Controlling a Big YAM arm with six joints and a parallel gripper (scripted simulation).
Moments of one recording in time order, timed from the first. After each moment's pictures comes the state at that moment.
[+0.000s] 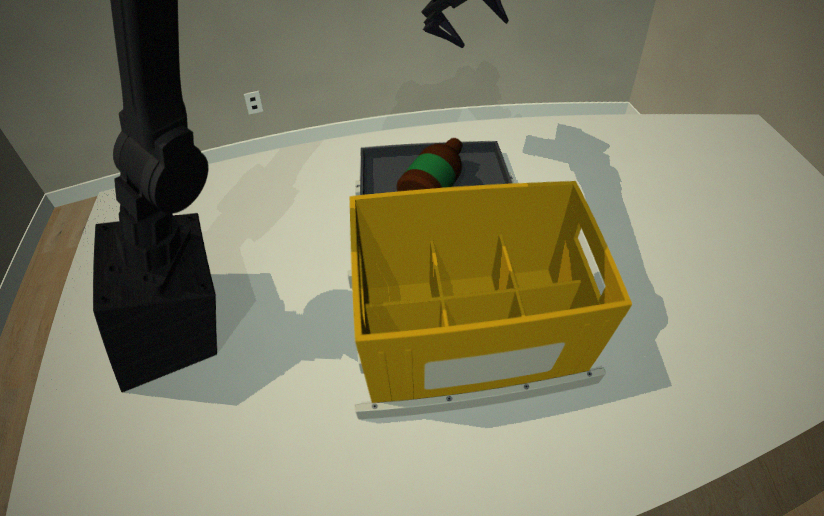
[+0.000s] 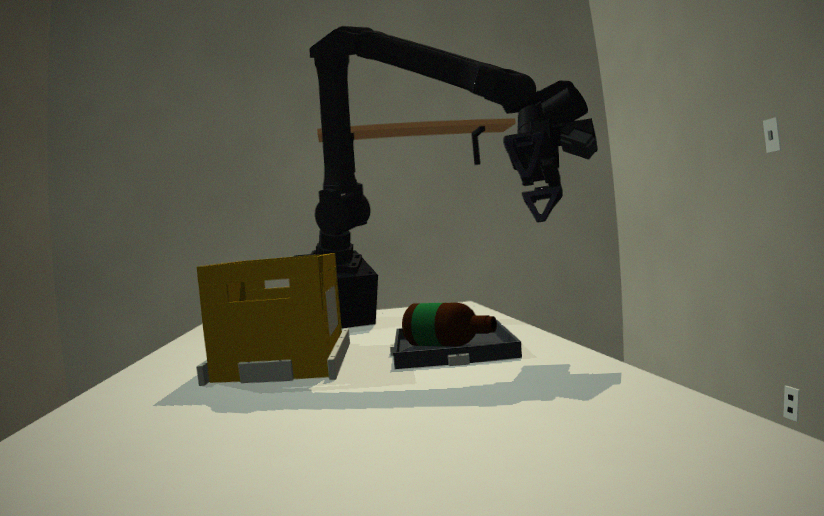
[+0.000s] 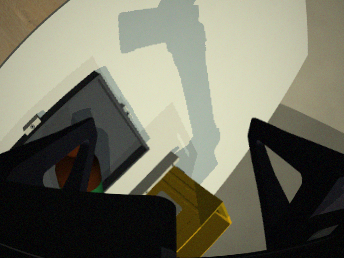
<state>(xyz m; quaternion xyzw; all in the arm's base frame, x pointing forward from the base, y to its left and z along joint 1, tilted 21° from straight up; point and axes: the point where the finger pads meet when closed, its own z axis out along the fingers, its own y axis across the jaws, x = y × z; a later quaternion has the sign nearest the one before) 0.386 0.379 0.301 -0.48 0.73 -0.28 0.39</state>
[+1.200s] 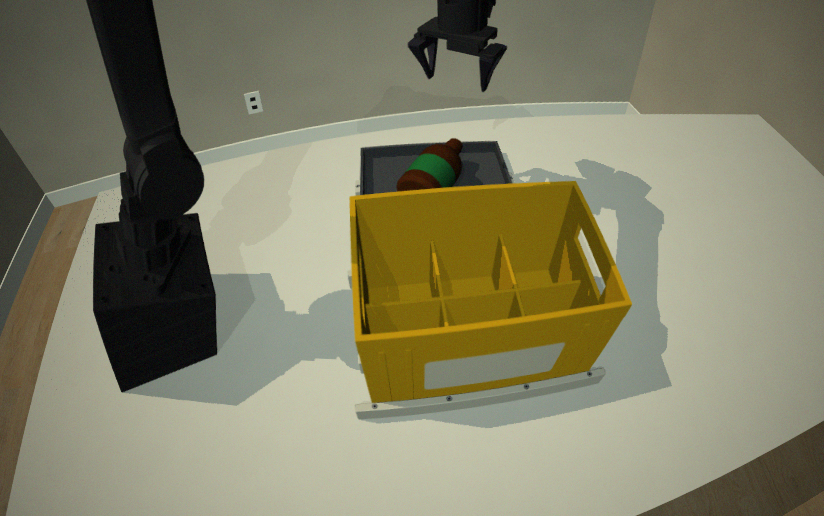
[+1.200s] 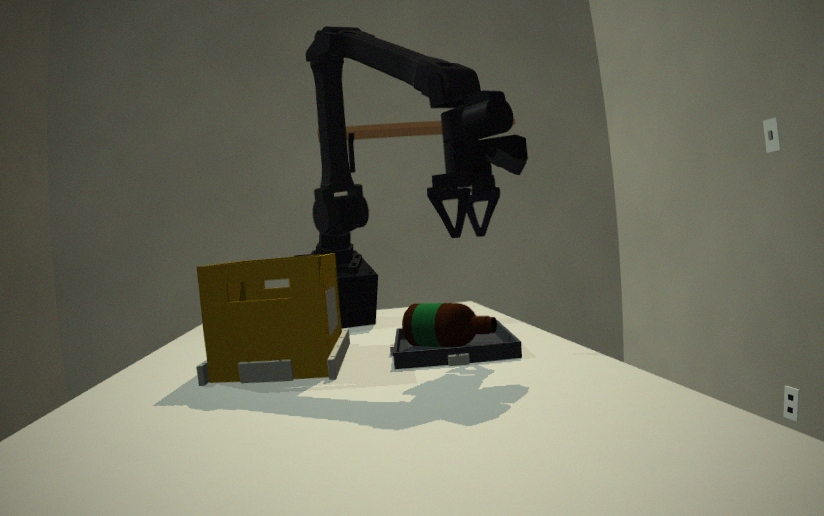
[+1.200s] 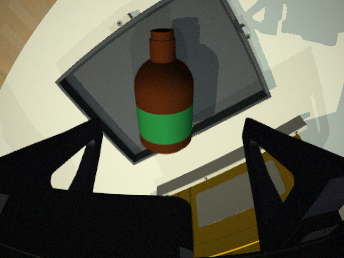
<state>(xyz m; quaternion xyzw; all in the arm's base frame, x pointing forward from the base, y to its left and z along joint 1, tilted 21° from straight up) 0.357 0.284 0.225 -0.51 0.84 -0.02 0.19</state>
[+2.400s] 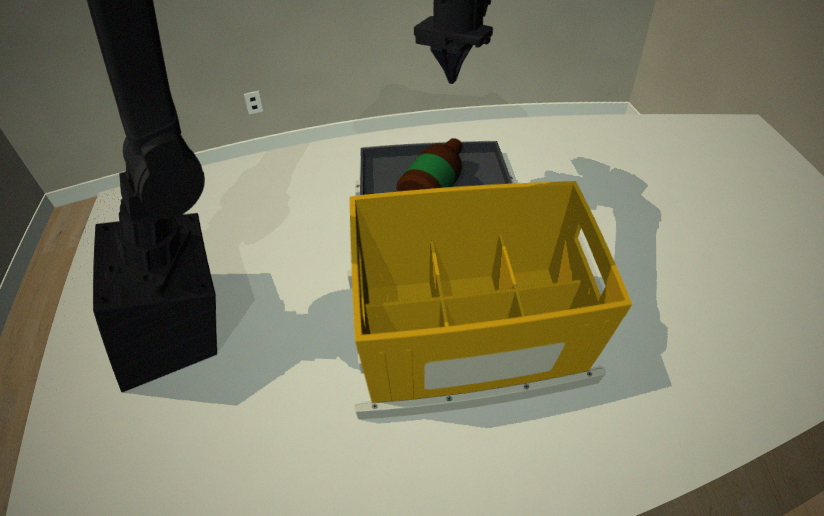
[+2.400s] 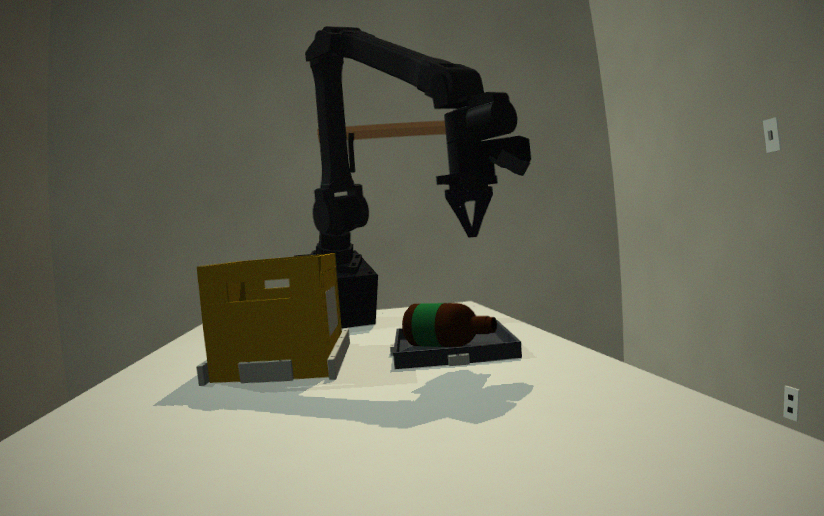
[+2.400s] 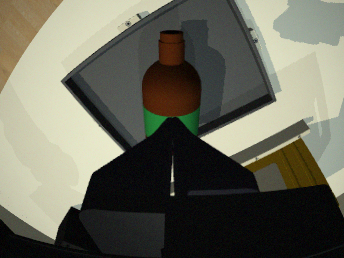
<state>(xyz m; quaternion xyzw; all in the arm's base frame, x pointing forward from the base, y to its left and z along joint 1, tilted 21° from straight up) 0.351 0.291 0.223 -0.52 0.84 -0.01 0.19</state>
